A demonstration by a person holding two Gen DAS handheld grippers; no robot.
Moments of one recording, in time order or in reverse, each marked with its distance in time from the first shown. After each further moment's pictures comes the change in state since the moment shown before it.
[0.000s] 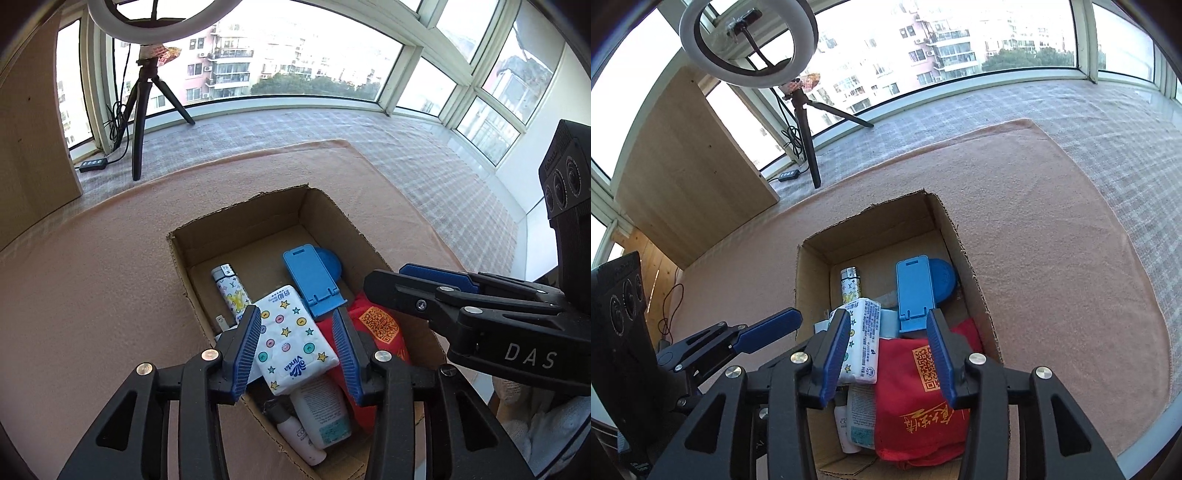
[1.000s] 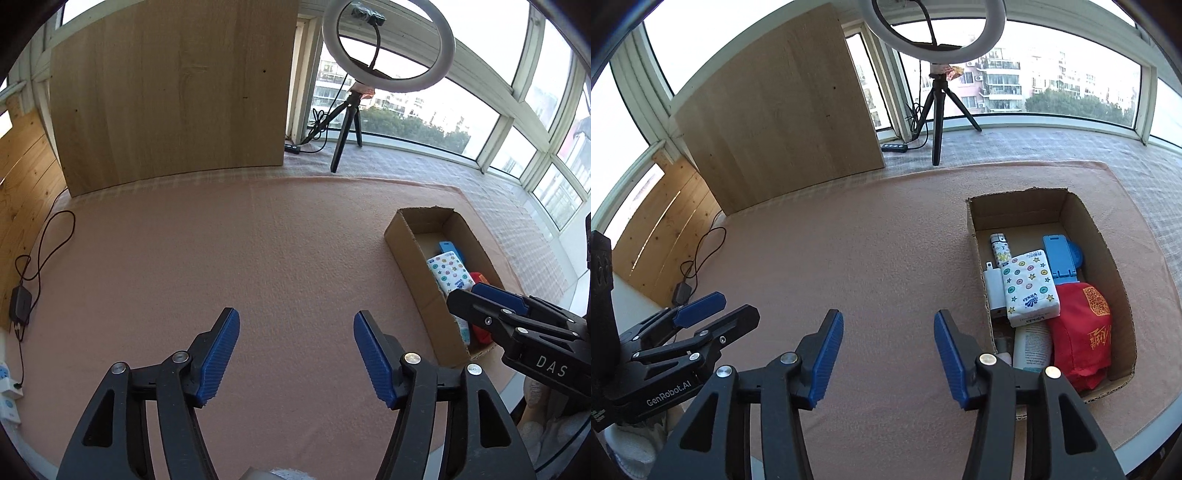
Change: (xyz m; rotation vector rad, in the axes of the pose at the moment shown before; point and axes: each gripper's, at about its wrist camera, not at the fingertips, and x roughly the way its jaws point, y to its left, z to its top) left arm -0.181 0.164 -0.123 -0.254 -0.129 0.296; right arm -0.008 0.186 -0.088 -0.239 -0.056 0.020
